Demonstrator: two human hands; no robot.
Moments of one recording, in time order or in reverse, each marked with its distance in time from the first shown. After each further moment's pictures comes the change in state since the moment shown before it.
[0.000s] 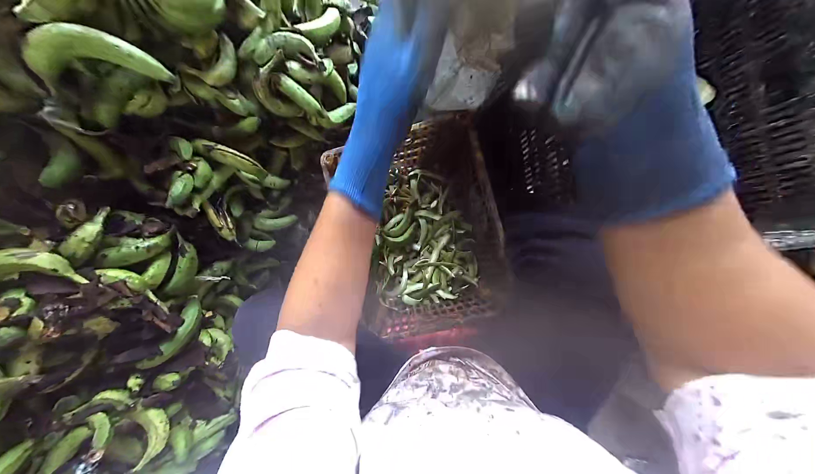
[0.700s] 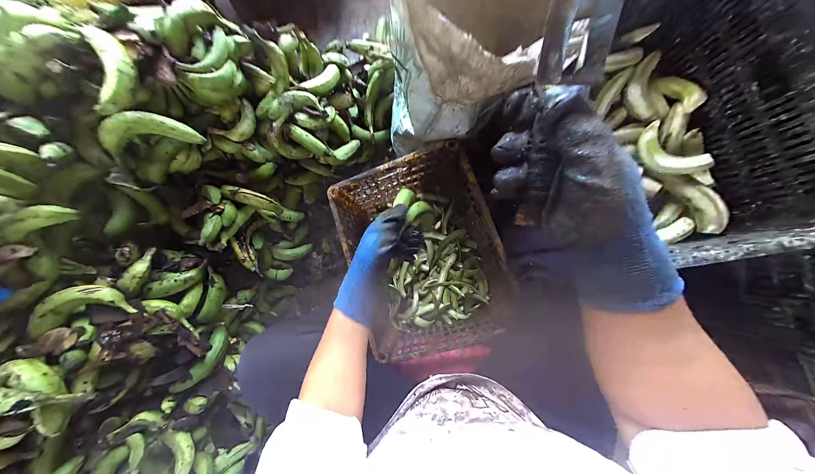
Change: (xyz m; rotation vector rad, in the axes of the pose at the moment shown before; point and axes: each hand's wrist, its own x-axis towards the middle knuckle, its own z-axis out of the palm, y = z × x) left_hand -0.137 -0.096 0.025 -0.517 -0.241 -0.486; right_hand -0.098 -0.008 0.002 -0.245 0.171 0.044
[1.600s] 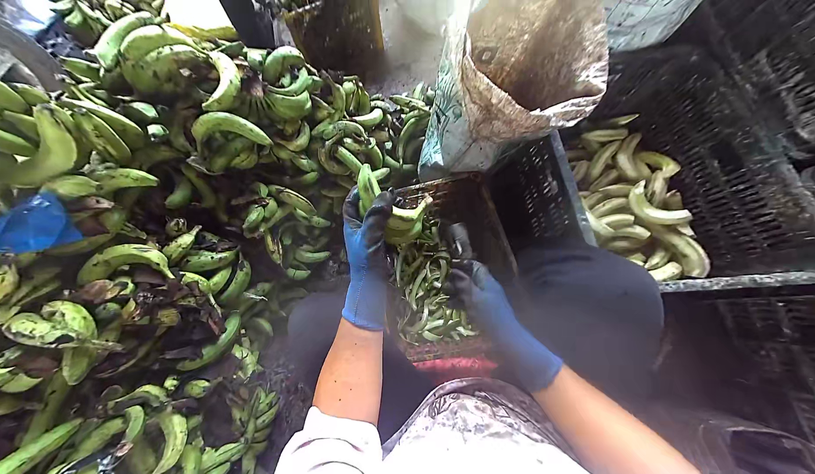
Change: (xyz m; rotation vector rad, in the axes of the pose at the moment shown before) left_hand -0.063 0.044 -0.012 -0.388 0.470 0.594; right_hand -0.106 0.135 0.036 -0.568 0.097 0.238
